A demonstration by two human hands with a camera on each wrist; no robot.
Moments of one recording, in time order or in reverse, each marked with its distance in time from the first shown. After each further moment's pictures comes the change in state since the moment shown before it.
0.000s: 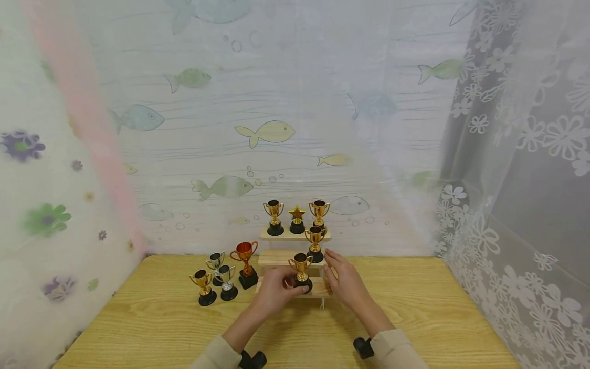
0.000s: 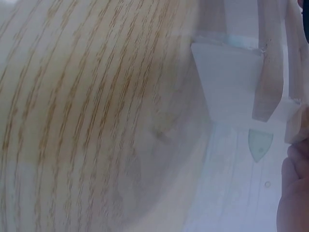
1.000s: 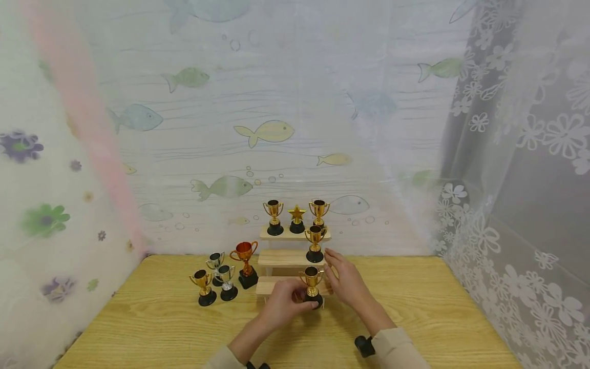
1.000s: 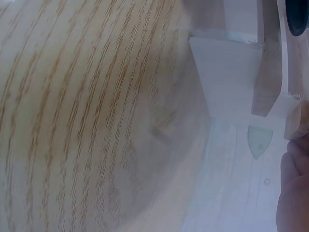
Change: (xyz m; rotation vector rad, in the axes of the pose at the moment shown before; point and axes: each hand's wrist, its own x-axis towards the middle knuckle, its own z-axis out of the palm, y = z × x) left_hand -0.011 -0.004 0.022 -0.085 -0.130 0.035; right_hand 0.001 0.008 0.002 -0.013 0.015 -0.038
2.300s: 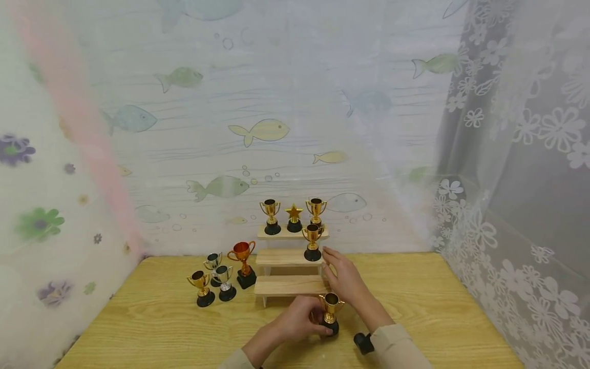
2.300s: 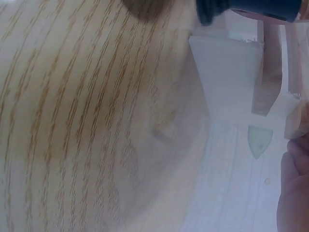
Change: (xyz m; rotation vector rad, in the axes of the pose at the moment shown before) left_hand -0.001 0.001 0.035 0.074 -0.308 0.159; right_hand 0.000 -0.002 -0.002 0.026 0.001 -0.014
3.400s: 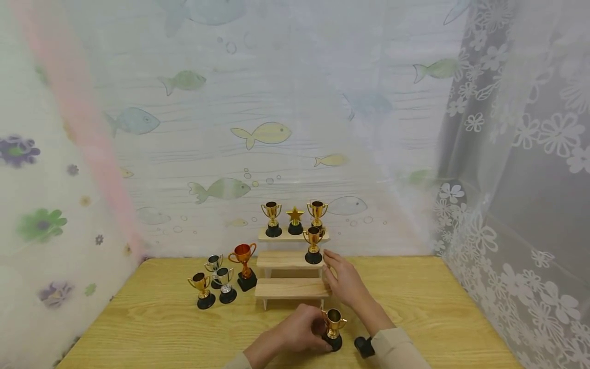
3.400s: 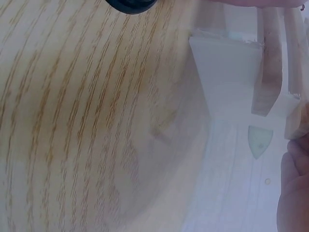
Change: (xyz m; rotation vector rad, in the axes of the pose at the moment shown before) left_hand -0.006 0.001 0.004 0.096 -0.073 0.003; right_hand 0.000 0.001 0.000 -0.005 -0.010 0.023
